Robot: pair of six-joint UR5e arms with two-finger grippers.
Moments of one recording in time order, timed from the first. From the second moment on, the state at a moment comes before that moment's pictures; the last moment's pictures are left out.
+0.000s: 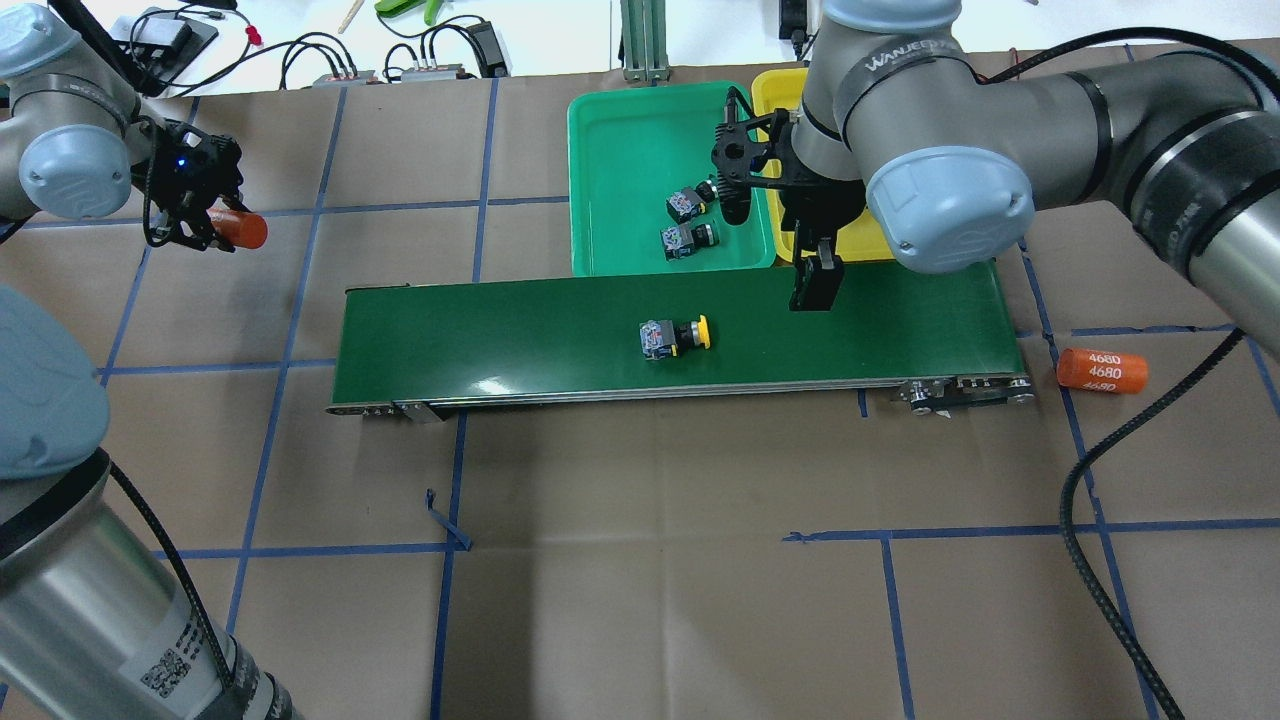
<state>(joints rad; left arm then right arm) -1.16 -2.15 -1.46 -1.09 1.53 2.21 1.74 -1.36 1.67 -1.89 -1.52 -1.37</state>
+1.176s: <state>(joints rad) -1.53 -1.80 -1.91 -1.08 1.53 1.50 1.76 -1.26 1.88 -2.25 -1.53 -1.38</state>
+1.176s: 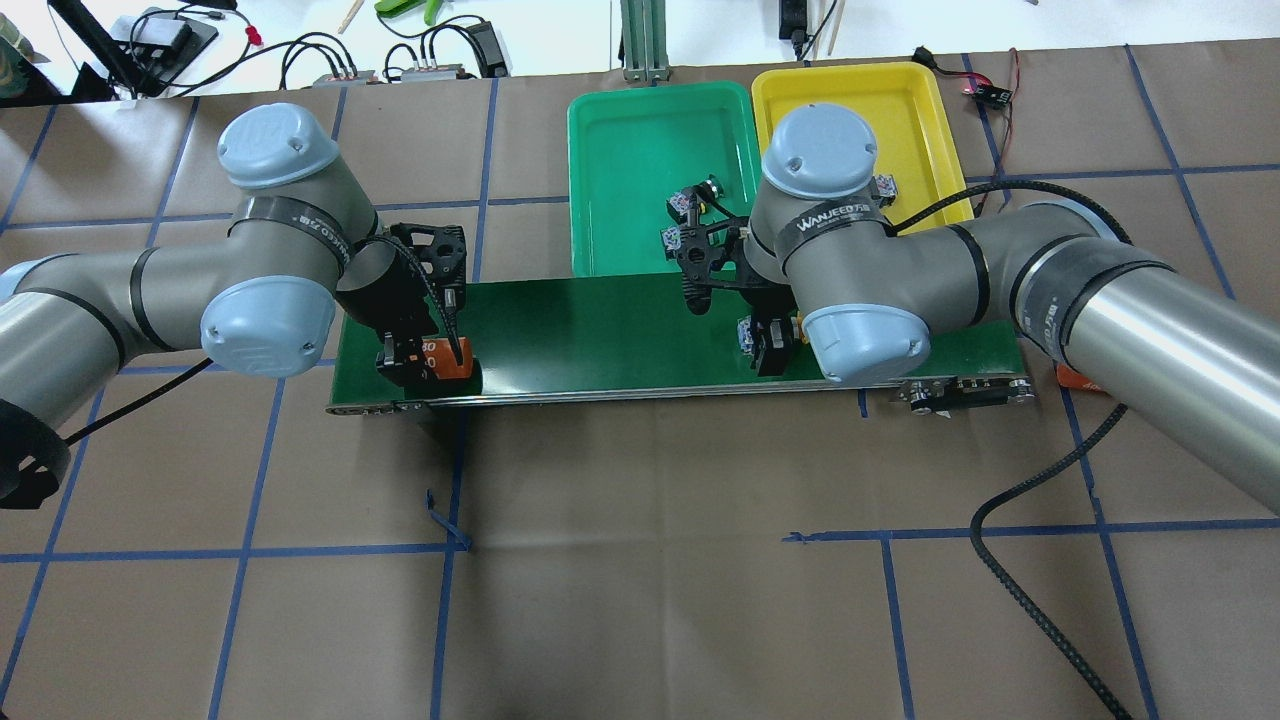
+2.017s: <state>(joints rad) -1.53 -1.71 -1.75 -1.32 1.54 1.11 1.64 -1.30 1.91 -2.24 -1.60 -1.54</state>
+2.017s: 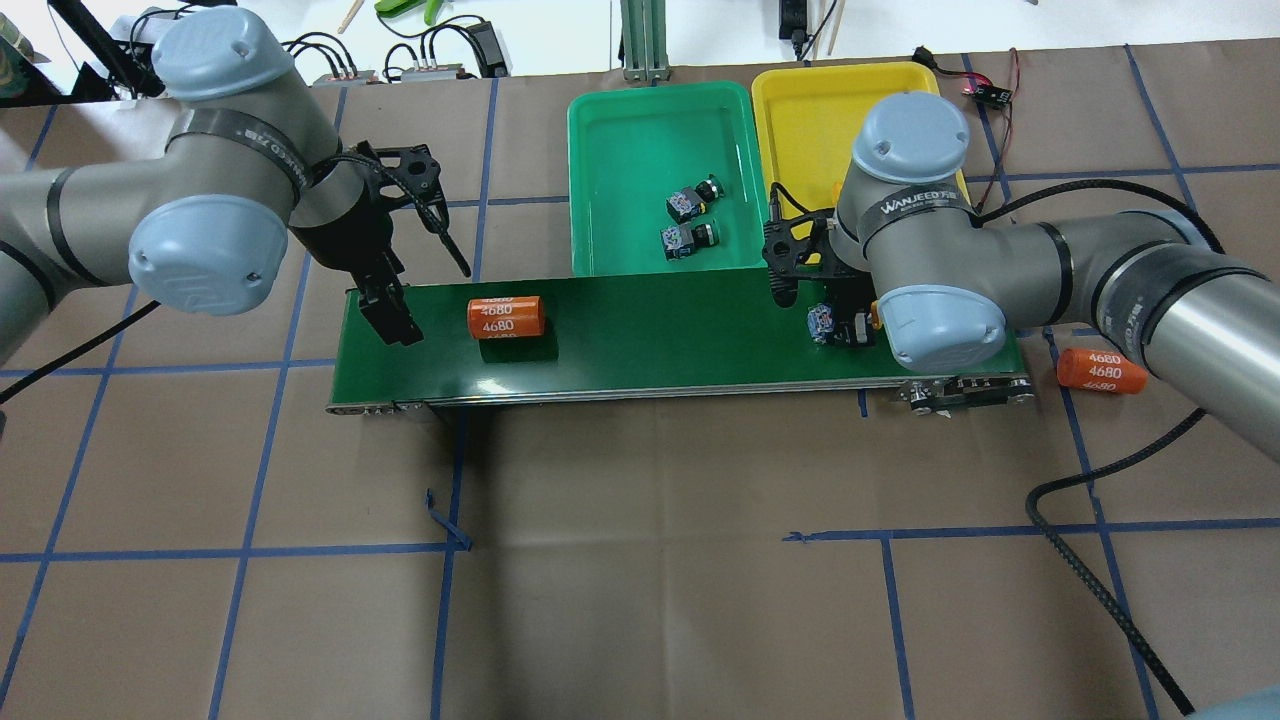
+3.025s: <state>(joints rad) -1.56 -1.54 -1.64 -1.60 1.58 0.10 1.57 -1.10 1.43 -2.11 -1.59 -1.60</state>
